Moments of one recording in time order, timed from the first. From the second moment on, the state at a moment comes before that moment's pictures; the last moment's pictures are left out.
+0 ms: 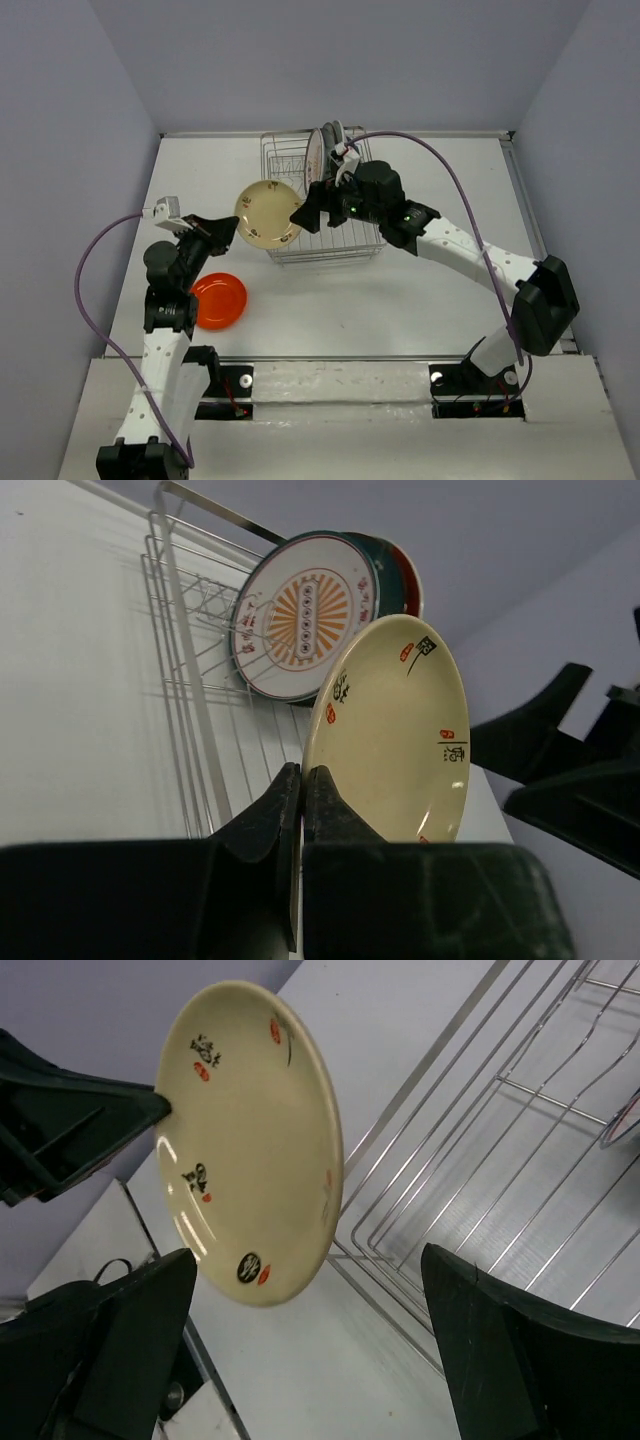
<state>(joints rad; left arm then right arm) 0.04 0.63 0.43 0.18 0.35 -0.72 0.76 1.54 1.25 0.01 -0.29 0.45</state>
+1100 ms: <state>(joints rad) -0.22 0.52 0.58 -0.22 0.10 -0.41 0.77 1.89 1.85 -0.26 0.19 0.47</state>
